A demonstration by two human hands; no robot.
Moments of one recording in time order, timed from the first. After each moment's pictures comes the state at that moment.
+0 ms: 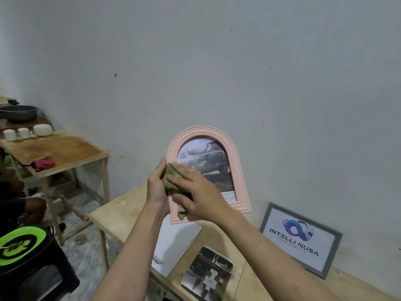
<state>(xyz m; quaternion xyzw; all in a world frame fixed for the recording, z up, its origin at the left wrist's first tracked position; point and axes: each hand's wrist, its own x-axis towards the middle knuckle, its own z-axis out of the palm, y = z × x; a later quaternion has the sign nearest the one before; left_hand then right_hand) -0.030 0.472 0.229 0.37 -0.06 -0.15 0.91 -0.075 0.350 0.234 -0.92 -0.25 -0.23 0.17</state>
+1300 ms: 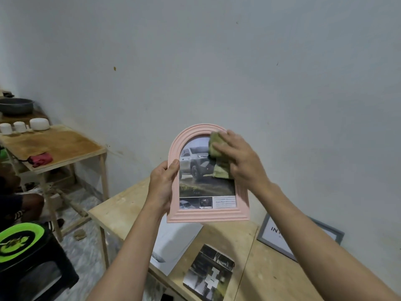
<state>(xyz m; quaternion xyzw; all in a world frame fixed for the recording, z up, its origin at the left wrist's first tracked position) -0.019 0.482 0.231 0.55 -0.08 -0.03 0.83 -0.056 0.271 0.292 -0.90 -0.16 -0.39 0.12</state>
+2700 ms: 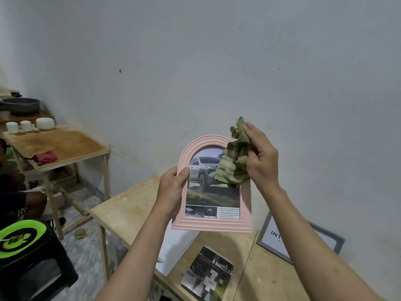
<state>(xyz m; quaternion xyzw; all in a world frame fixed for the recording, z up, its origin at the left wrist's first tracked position) -0.031 0.467 0.223 0.60 -0.09 -0.02 0.80 -0.074 0.261 0.303 -0.82 -0.09 -0.47 0.32</state>
